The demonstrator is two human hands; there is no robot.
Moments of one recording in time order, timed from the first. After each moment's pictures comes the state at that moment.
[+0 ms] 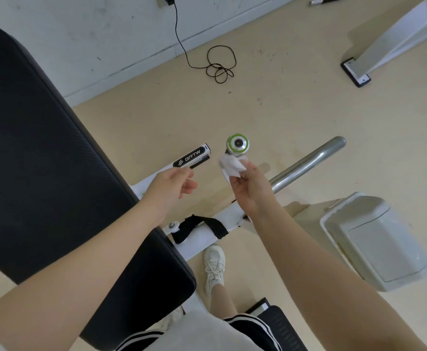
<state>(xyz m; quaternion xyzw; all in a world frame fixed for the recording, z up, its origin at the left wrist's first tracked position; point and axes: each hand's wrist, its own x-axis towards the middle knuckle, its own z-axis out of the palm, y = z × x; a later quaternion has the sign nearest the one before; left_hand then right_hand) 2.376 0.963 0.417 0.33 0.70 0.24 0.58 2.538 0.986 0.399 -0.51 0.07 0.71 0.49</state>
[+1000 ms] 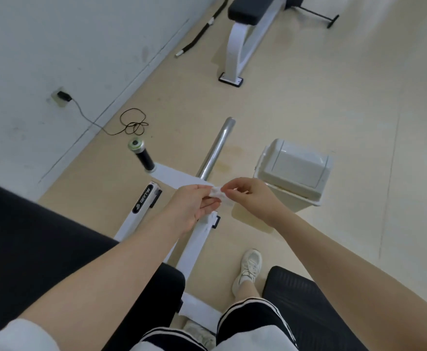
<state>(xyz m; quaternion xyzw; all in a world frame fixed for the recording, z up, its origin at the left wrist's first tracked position) 2.542 0.822 0.502 0.33 0.54 0.15 0.76 2.680 0.749 0.496 -0.70 -0.43 0.45 0.34</state>
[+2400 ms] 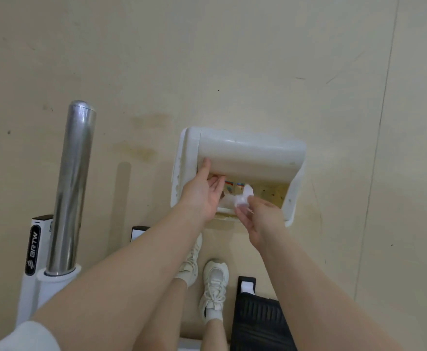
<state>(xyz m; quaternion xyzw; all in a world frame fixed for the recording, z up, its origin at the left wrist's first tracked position) 2.962 0.936 0.176 0.03 0.63 0.11 0.77 2.996 0.827 0.172 -0.60 0.40 0.44 0.54</state>
